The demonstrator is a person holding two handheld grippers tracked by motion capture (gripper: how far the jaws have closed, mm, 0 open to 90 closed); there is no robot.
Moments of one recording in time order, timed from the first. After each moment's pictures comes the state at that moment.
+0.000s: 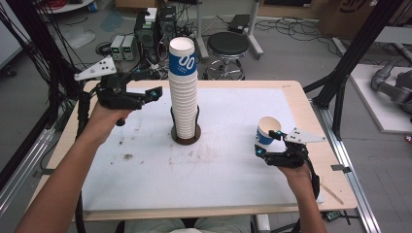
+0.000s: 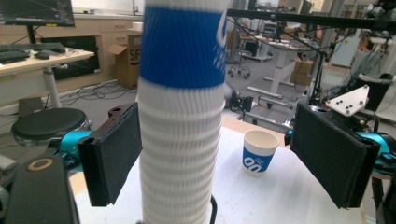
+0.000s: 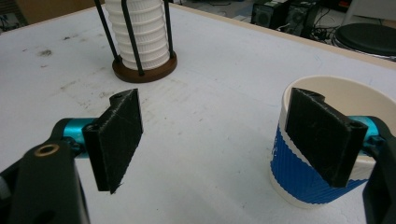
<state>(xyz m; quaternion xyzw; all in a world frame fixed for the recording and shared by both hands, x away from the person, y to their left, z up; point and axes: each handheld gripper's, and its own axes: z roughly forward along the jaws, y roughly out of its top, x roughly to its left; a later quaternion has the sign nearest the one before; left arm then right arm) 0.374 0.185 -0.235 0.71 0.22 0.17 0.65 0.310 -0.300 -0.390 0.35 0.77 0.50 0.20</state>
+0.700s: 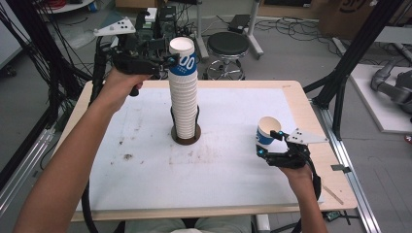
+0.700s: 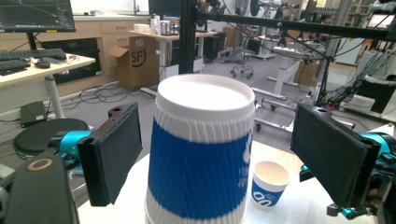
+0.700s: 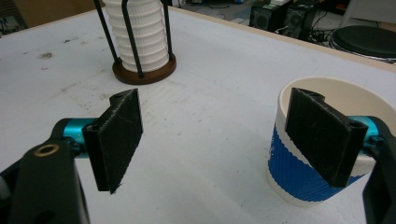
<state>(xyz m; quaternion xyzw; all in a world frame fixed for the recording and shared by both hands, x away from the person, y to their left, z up) 0.416 0.150 -0.182 0.71 0.23 0.17 0.64 0.307 -0.302 -0.388 0.35 0.77 0.50 0.20</state>
